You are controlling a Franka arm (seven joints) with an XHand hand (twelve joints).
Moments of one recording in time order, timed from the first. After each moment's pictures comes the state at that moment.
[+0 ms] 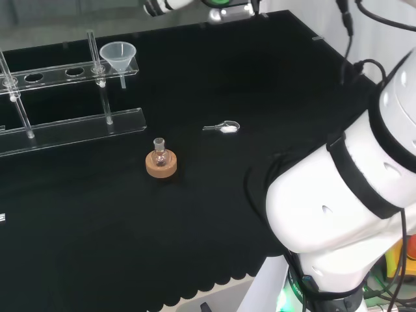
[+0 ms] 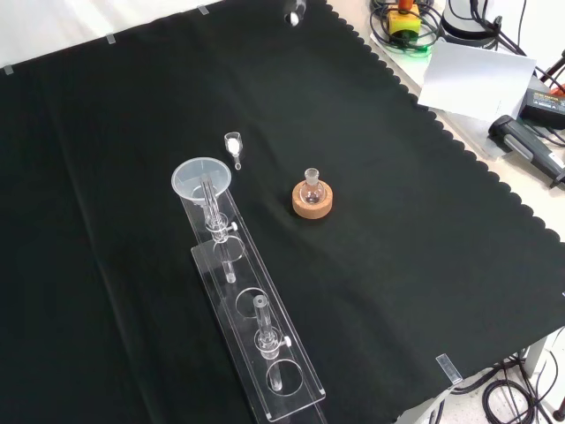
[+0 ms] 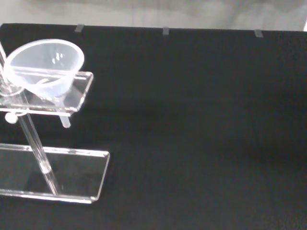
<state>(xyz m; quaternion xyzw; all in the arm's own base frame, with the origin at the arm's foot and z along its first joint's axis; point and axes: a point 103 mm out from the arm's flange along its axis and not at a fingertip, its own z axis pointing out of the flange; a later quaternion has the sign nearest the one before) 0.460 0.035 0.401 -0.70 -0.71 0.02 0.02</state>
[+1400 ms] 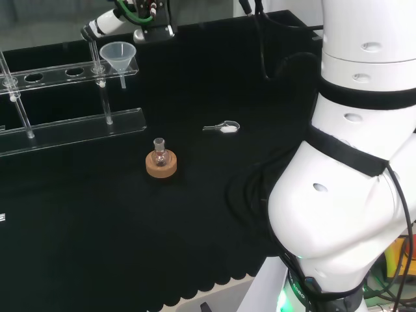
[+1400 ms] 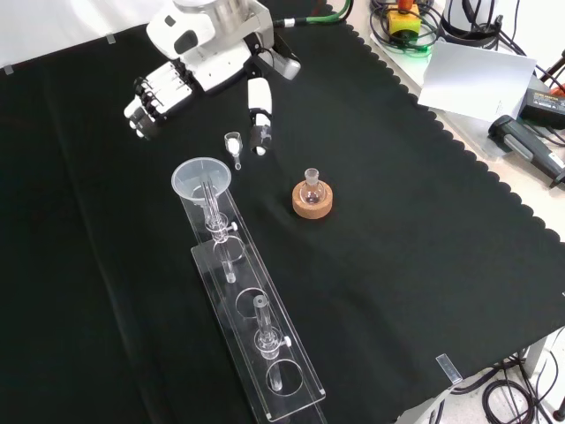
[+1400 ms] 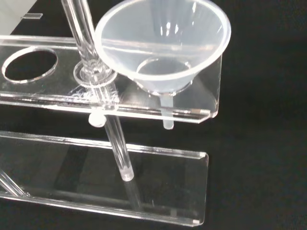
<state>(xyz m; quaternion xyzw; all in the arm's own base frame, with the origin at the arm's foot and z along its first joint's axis) 0.574 0.156 0.313 -0.67 -0.73 0.04 0.09</state>
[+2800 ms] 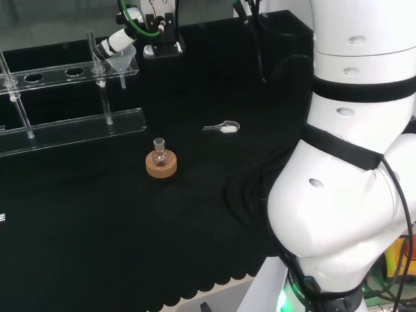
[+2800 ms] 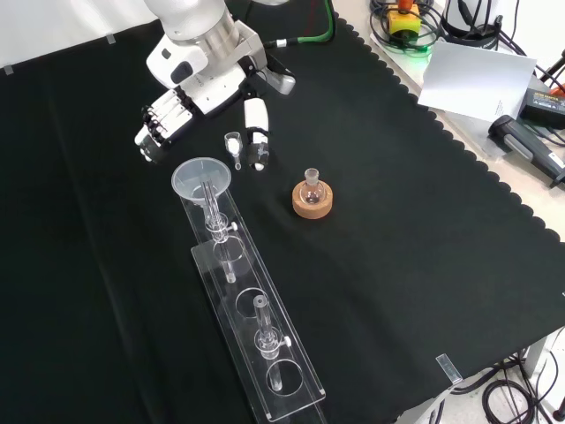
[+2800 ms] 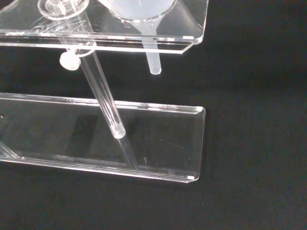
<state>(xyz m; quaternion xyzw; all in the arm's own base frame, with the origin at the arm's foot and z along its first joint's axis) 0.574 0.140 0.270 -0.66 -0.73 0.07 0.13</state>
